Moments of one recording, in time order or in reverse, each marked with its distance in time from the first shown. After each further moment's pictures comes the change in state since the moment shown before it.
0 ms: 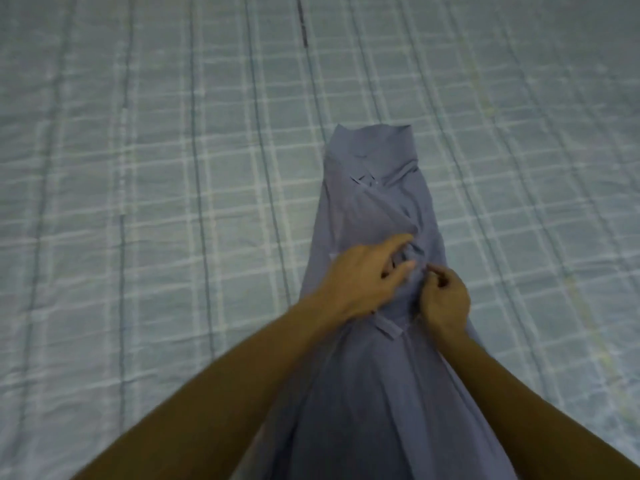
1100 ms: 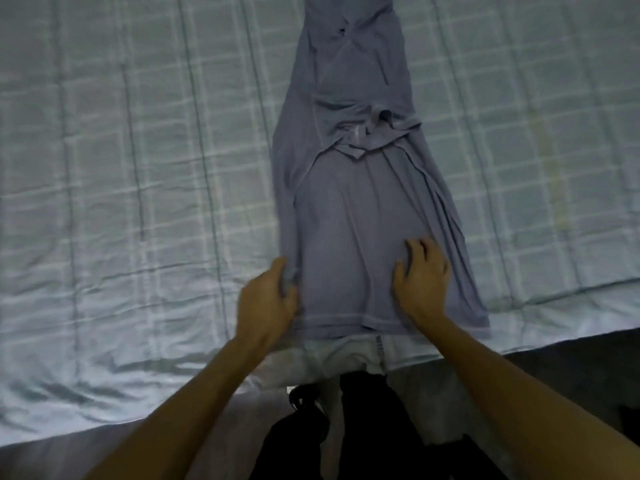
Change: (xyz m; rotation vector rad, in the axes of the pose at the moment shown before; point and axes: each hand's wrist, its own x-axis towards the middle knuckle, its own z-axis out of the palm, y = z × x) left_hand -0.335 0.072 0.084 0.259 0.117 -0.621; right_hand -0.182 0.203 -0.112 -0.411 -0.213 -0.409
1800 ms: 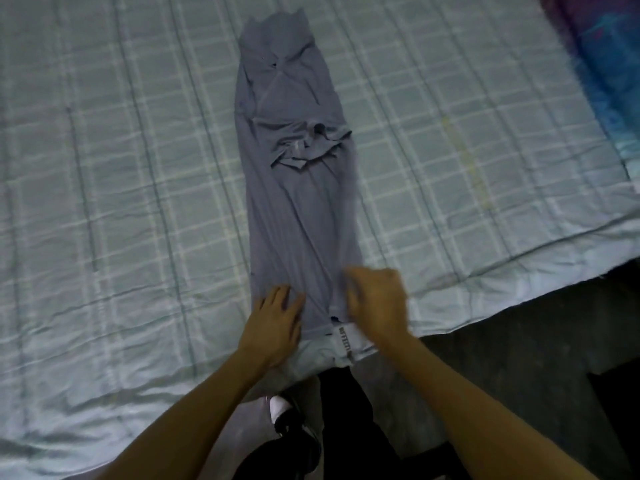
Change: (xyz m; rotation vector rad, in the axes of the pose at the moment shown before) left_hand -0.019 -0.009 0.070 0.520 -0.309 0.545; right_hand -0.062 -0.014 -0.043 0.069 0.160 -0.333
